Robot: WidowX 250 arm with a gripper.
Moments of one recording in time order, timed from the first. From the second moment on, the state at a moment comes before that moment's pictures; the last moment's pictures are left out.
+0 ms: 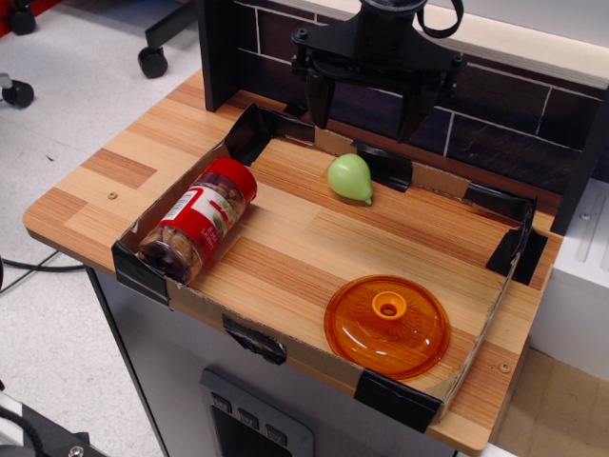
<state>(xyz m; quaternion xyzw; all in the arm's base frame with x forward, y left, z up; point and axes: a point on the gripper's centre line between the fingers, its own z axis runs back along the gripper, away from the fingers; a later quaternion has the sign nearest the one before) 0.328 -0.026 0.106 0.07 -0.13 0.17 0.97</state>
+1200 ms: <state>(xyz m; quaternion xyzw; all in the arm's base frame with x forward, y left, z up) 0.320 0.063 0.089 0.03 -0.07 0.07 0.99</state>
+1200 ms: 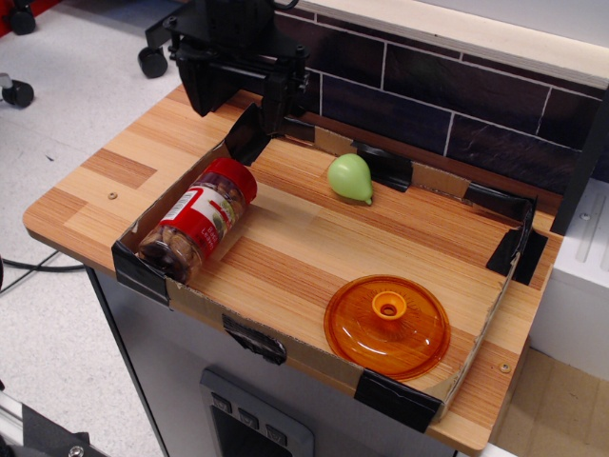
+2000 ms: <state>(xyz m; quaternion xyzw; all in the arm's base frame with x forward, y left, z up) 0.322 0.072 0.046 0.08 -0.06 0.08 0.99</state>
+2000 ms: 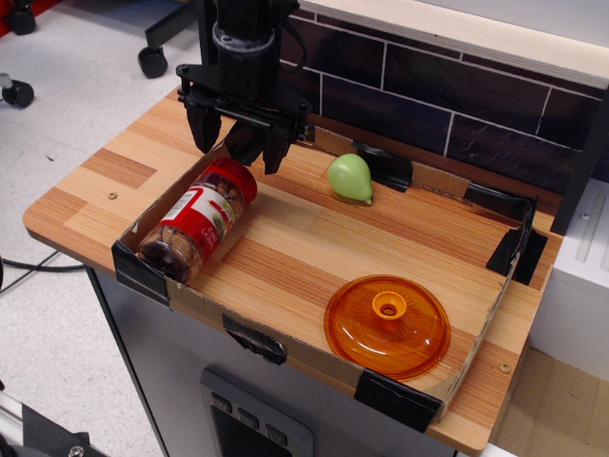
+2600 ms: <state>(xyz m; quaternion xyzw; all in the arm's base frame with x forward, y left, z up) 0.316 0.070 0.014 0.09 -0.07 0.06 0.99</state>
